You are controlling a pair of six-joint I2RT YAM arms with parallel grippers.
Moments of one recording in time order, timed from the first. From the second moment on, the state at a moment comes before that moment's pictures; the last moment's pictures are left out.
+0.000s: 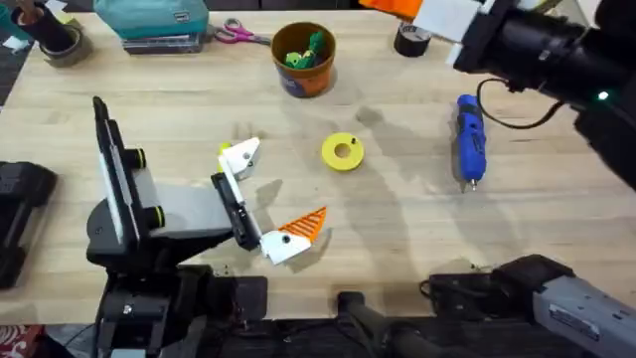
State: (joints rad) left arm -0.01 0.01 0.01 -0.11 1.09 0.09; right arm 0.29 0.99 0.80 0.01 -0.49 0.54
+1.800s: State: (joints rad) left arm -0.01 0.01 0.01 -0.11 1.09 0.09; right arm 0.18 1.59 0.53 1.05 -1.45 1.26
